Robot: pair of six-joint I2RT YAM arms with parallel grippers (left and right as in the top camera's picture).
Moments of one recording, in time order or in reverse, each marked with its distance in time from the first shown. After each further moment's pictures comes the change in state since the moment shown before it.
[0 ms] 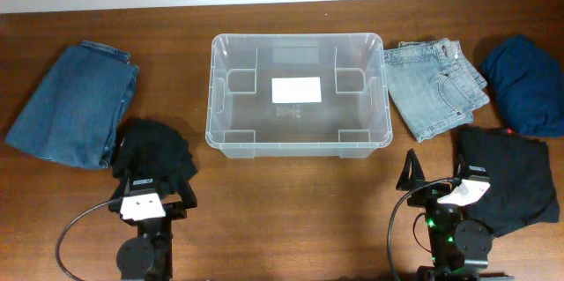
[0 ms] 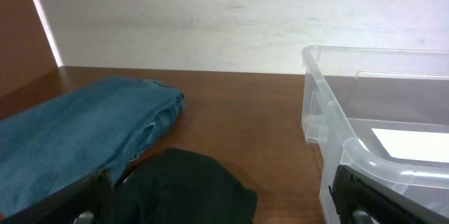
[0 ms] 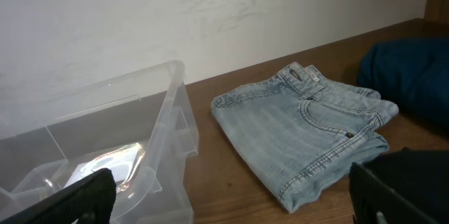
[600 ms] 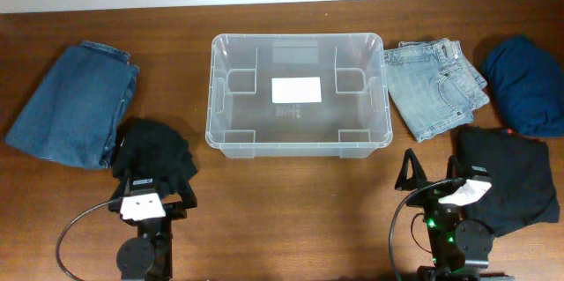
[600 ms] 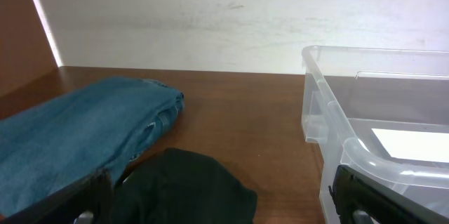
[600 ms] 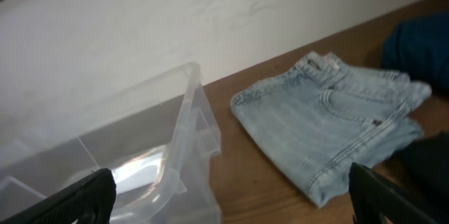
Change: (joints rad) left arm 0.000 0.000 0.000 0.000 0.000 0.000; right arm 0.000 0.000 0.011 -0.012 -0.045 0.153
